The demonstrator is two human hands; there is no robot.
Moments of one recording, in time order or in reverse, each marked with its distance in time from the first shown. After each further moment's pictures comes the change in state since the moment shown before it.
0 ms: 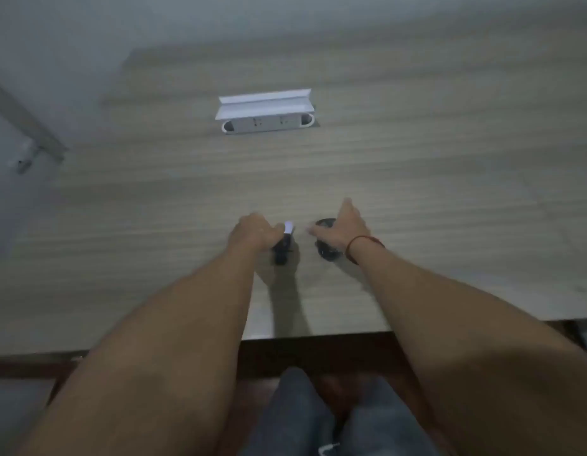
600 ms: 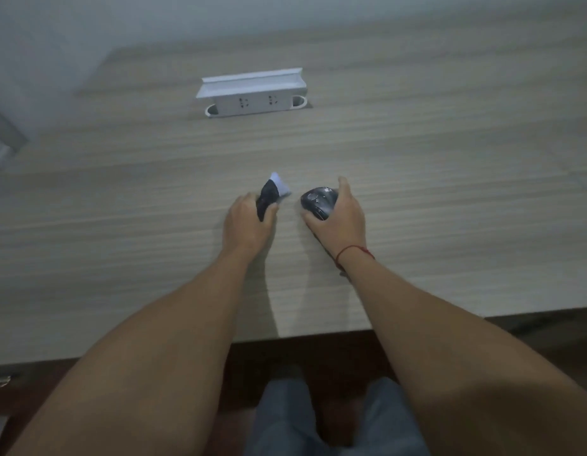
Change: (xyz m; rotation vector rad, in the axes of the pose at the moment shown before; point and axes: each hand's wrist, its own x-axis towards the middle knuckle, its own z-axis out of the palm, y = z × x) left_hand 0.051 -0.035 0.080 -0.170 0.495 0.388; right_hand 0.032 0.044 0.070 0.187 0.454 -0.307
